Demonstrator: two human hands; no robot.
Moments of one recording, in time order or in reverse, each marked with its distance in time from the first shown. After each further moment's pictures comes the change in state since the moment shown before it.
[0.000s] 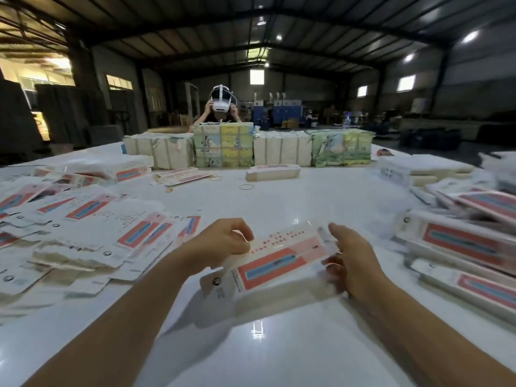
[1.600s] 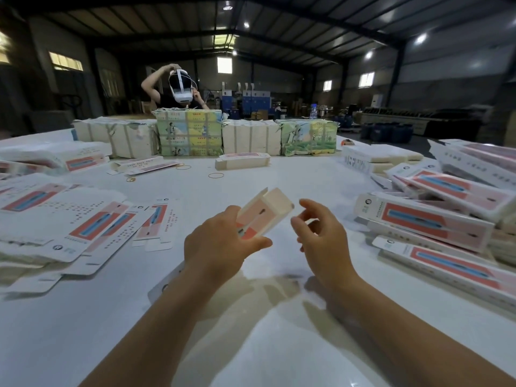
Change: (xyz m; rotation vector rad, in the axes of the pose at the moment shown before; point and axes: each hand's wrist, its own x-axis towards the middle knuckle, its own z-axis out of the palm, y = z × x) left_hand -0.014 0.010 0.076 0.459 0.547 0.326; right_hand -0.032 0.009 -0.004 -0.303 0.092 -0.654
